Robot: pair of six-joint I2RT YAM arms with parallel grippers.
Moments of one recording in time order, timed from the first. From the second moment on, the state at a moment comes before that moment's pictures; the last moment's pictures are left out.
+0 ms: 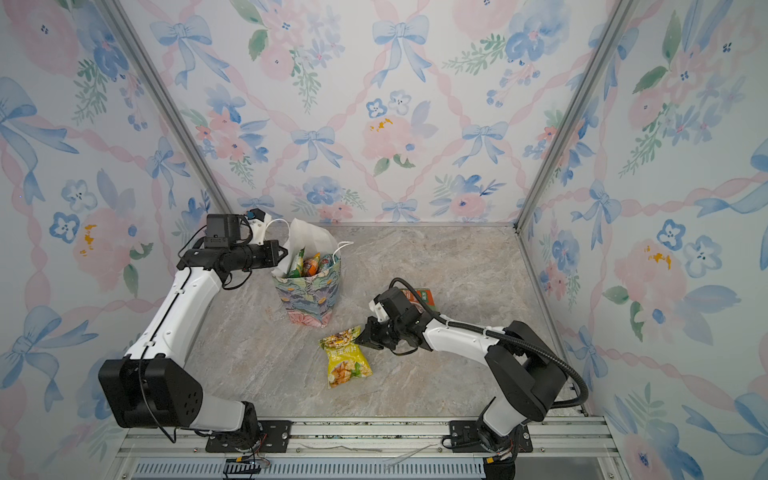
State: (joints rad) left arm 0.01 1.44 1.37 -0.68 0.44 -0.12; right arm 0.78 1.56 0.88 -0.12 -0.51 0.97
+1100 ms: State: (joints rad) left arm 0.01 1.44 1.37 -0.68 0.44 -0.12; right arm 0.47 1.50 1.55 -0.42 -0.11 0.64
